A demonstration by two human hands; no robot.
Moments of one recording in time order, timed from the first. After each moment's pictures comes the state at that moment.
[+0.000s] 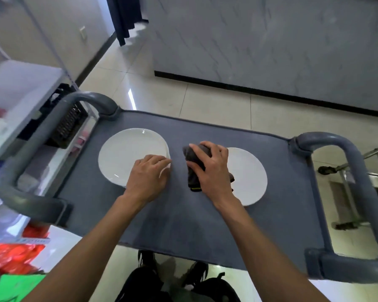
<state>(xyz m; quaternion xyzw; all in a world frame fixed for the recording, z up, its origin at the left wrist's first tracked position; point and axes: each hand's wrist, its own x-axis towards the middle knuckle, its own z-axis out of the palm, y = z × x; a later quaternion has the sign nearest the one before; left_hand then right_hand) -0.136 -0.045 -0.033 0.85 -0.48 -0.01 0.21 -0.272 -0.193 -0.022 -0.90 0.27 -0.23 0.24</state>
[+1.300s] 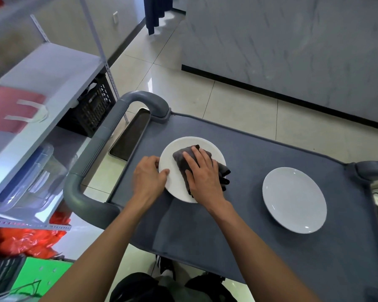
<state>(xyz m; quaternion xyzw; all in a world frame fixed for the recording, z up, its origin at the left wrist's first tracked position) 0.002 0.046 -0.067 0.92 -0.18 -0.12 0.34 -0.107 -0.091 -0.069 -0.96 0.20 -0.07 0.16</state>
